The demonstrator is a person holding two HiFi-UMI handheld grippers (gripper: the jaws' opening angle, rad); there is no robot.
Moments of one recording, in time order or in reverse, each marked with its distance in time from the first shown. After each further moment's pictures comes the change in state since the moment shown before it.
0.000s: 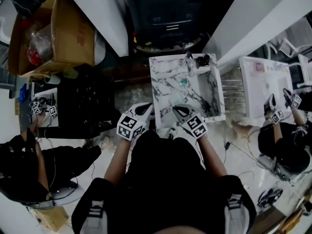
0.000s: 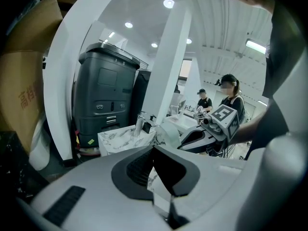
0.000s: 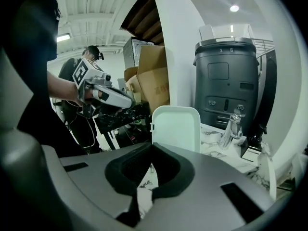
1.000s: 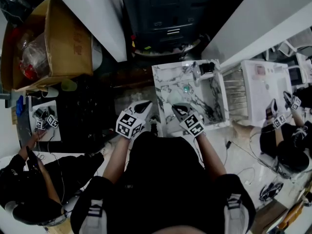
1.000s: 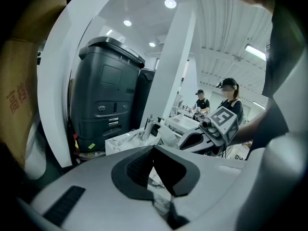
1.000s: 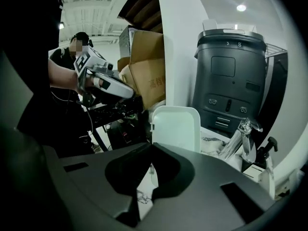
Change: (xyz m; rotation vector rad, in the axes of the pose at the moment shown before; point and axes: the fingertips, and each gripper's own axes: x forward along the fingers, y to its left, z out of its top) left arm 0.019 0.083 0.024 0.008 0.010 -0.059; right arm 0.071 -0.038 0.020 -0.037 0.084 -0.047
